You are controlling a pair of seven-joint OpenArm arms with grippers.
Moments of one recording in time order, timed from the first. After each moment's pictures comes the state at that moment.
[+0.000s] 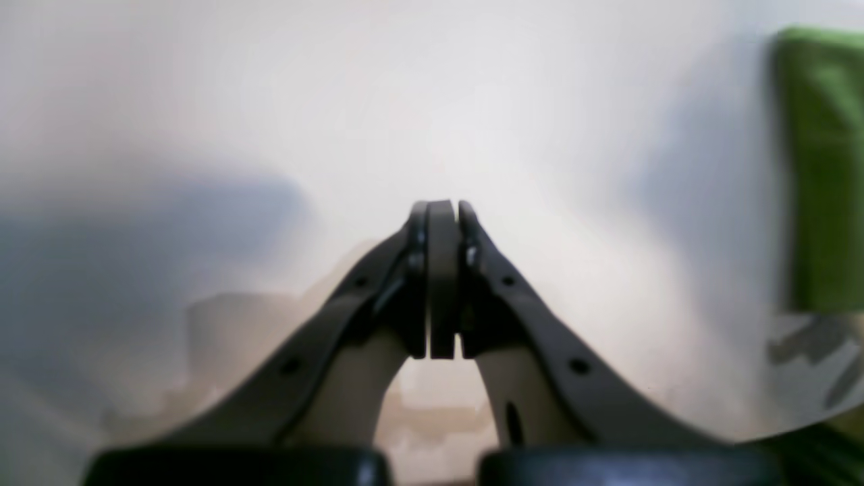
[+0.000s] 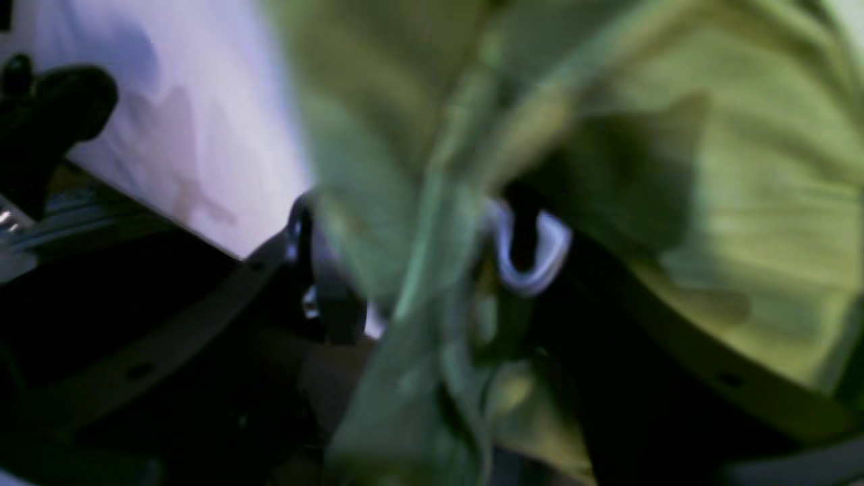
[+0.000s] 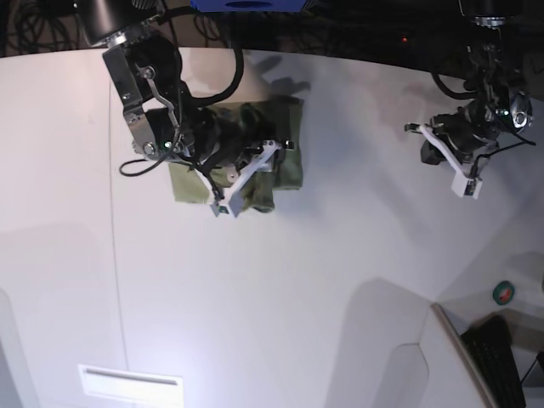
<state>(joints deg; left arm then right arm) 15.9 -20.8 -18.7 87.3 -24.1 -25.3 46.5 -4.2 -0.6 -21.0 89.3 32.5 -8.9 -58.5</state>
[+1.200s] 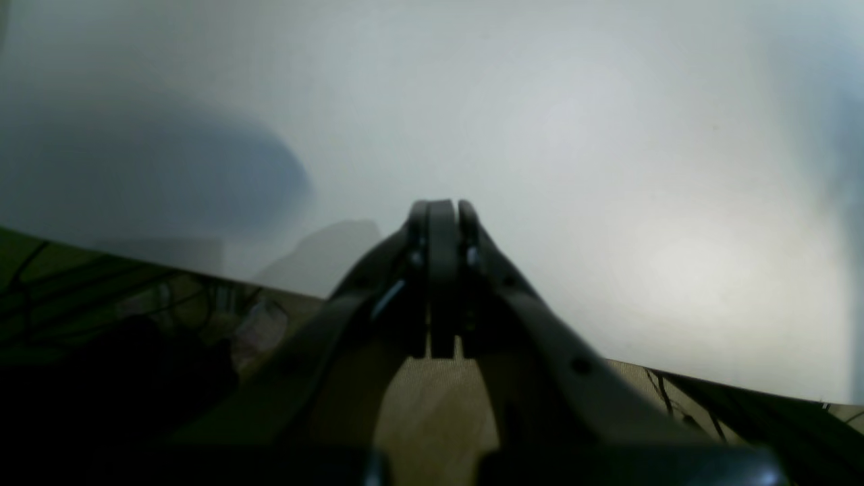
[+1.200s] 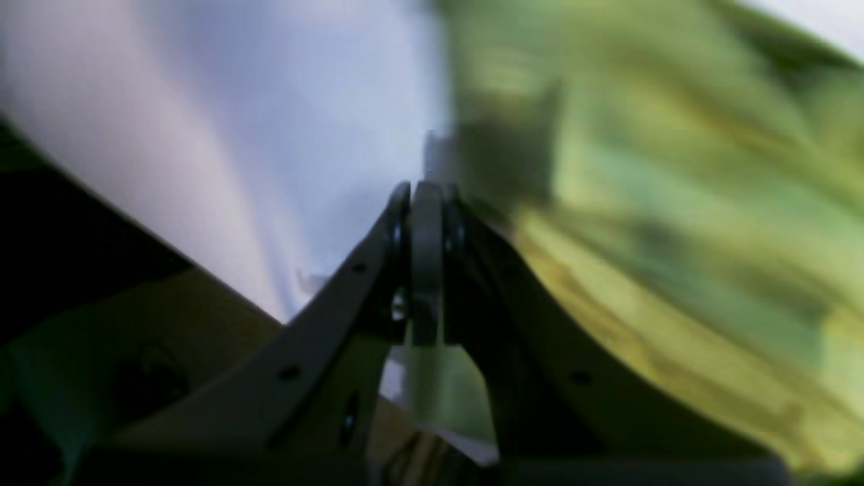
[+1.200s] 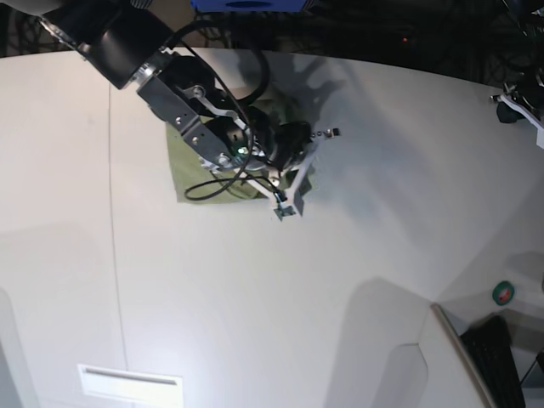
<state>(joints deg) 16.4 -23.8 -47.2 70.5 -23.7 -40.8 46.4 8.2 1.7 -46.2 79.6 33.0 -18.5 -50.0</state>
